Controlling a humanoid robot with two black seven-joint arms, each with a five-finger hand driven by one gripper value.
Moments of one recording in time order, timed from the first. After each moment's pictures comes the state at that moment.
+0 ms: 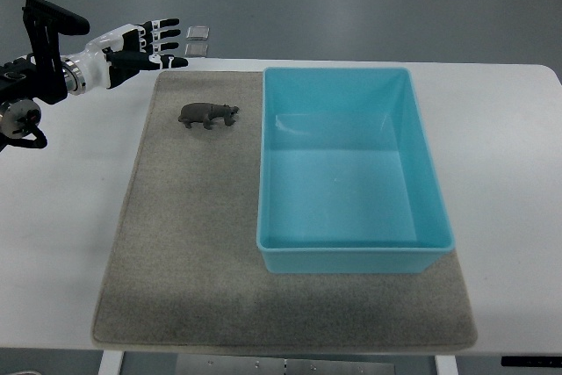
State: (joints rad) left arm -1.10 0.50 -0.04 -0.58 0.13 -0.41 -0.28; right arm 0.04 0.00 -0.01 0.06 -0.05 0.17 0.06
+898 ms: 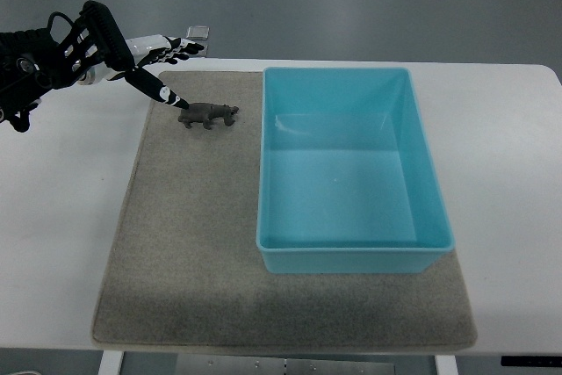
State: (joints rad) left arm -1.16 0.51 -0.06 -0.63 0.93 -0.26 -0.37; right arm 0.04 0.00 -0.01 0.06 -0.05 0.17 0.06
